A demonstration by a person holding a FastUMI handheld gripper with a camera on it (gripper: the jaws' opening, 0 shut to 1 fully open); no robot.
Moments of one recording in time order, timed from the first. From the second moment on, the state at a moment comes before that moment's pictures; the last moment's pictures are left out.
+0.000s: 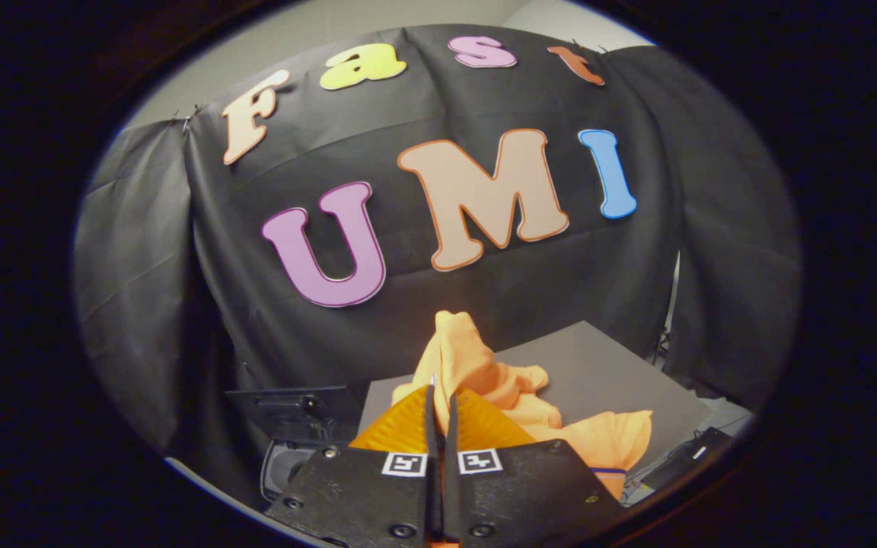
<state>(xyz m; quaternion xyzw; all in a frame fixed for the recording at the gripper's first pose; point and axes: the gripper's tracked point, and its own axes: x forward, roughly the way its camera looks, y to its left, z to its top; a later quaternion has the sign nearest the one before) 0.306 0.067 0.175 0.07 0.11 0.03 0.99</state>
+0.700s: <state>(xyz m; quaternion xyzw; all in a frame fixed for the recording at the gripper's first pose) 0.284 0.249 0.192 0.01 0.02 0.11 0.99</state>
